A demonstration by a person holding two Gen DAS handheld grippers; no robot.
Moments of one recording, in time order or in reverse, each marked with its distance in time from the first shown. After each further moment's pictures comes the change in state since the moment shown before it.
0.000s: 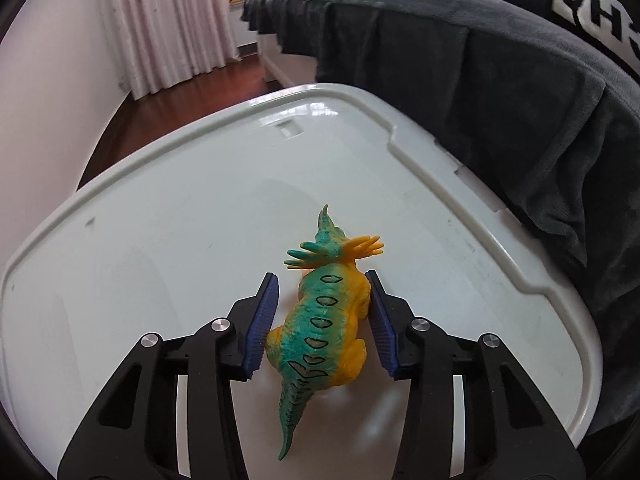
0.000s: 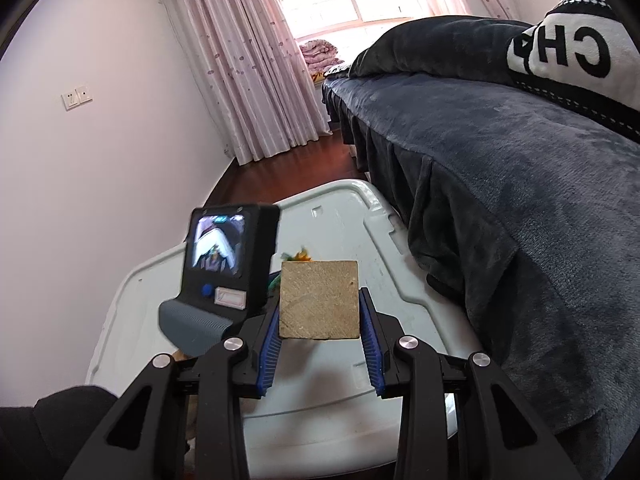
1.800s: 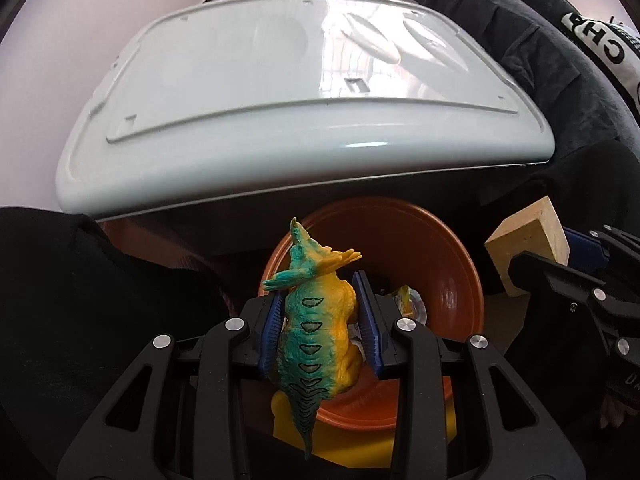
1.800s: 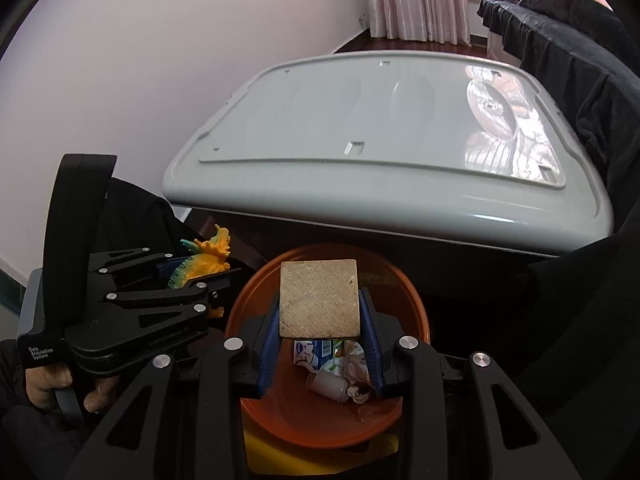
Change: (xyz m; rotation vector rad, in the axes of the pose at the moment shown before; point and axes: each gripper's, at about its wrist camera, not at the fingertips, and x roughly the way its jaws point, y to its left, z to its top) left arm -0.214 0.083 -0.275 -0.309 0.219 0.035; right arm -0.059 0.119 -0.171 -0.396 0.456 0.264
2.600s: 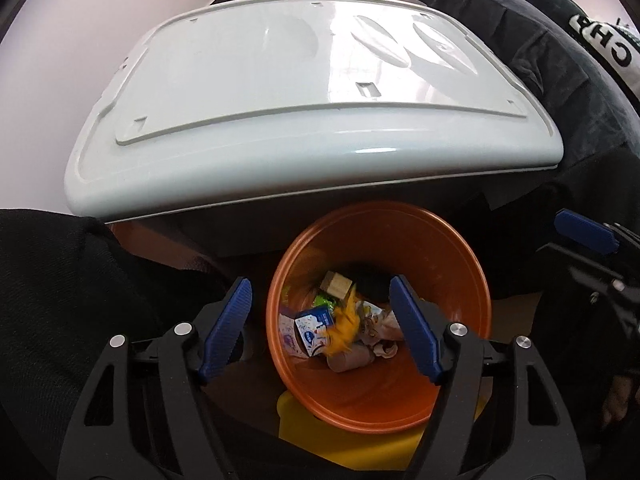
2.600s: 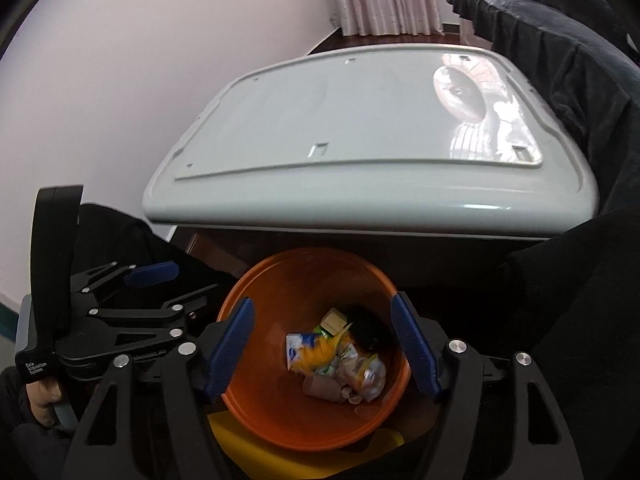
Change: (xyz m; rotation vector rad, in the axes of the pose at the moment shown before) left arm -0.003 0.001 0.004 -0.011 -0.013 0.037; right arm -0.004 -0.025 0.004 0.100 -0.025 -0.034
